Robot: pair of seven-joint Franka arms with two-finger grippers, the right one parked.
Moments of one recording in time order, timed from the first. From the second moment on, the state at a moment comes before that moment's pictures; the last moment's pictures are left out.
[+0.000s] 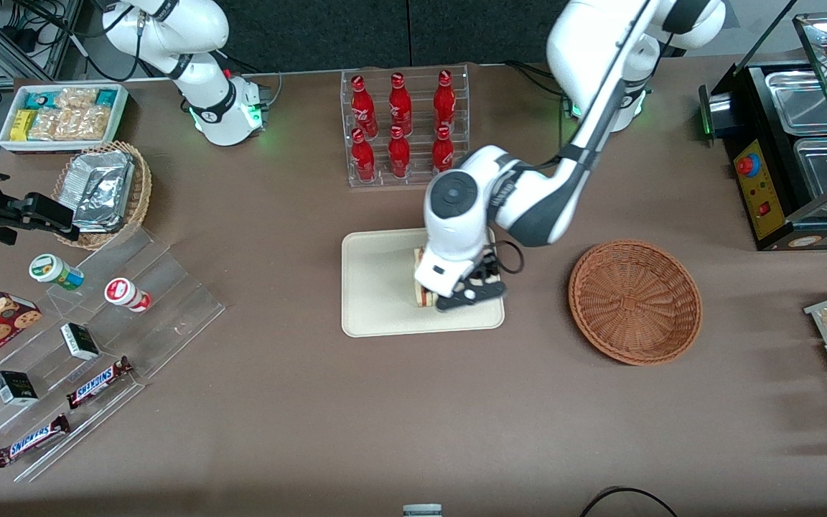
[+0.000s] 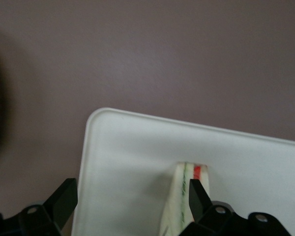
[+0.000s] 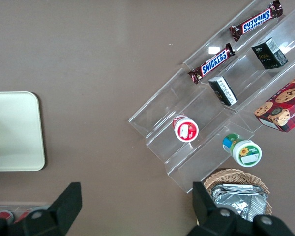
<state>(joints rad) -0.62 0.57 -0.05 -1.51 0.13 2.08 -0.96</state>
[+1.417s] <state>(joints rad) -0.11 0.21 -0.05 -1.59 -0.03 1.62 -0.22</state>
